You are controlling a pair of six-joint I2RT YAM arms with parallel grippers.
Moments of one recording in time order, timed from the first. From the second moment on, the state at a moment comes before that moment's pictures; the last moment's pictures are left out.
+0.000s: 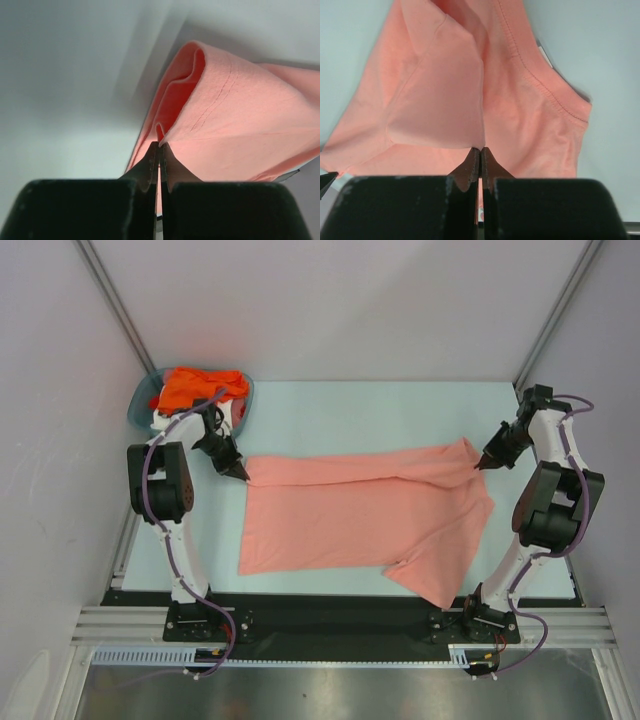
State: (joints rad) left arm 0.06 2.13 1.62 -0.95 0.38 -0.38; right arm -0.30 1.88 1.61 -1.04 -0.25 0.43
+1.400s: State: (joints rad) left arm 0.06 2.06 1.48 -0.82 0.34 -0.32; right arm -0.29 1.88 1.46 -0.95 -0.16 0.41
